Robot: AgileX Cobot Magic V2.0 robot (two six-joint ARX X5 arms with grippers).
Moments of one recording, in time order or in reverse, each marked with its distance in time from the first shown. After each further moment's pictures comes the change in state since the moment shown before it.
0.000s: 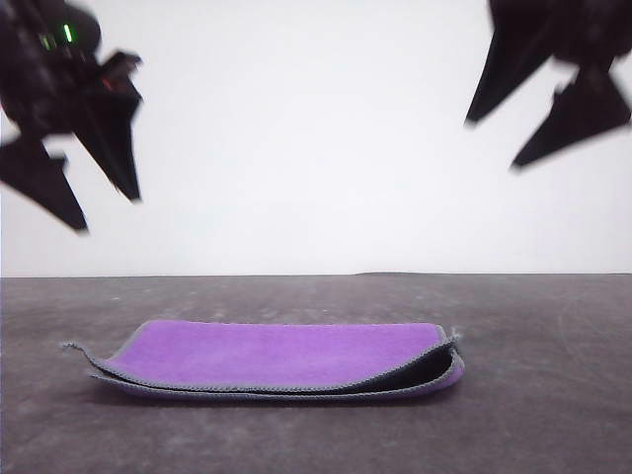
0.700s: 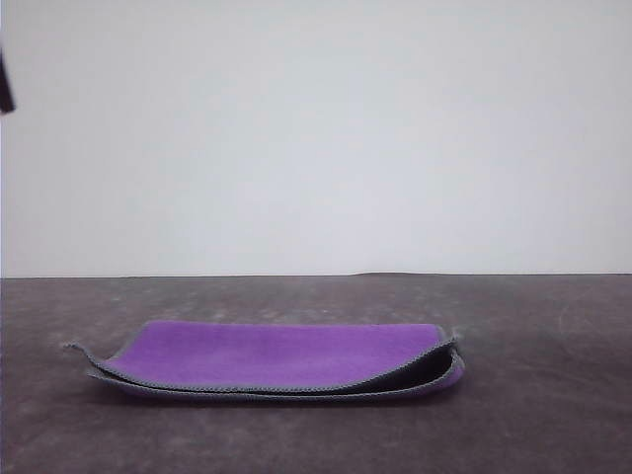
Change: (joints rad) left_arx 0.036 -0.578 -0.388 0.049 -0.098 -0.088; right_arx 0.000 -0.505 -0.246 -0.025 0.115 0.192
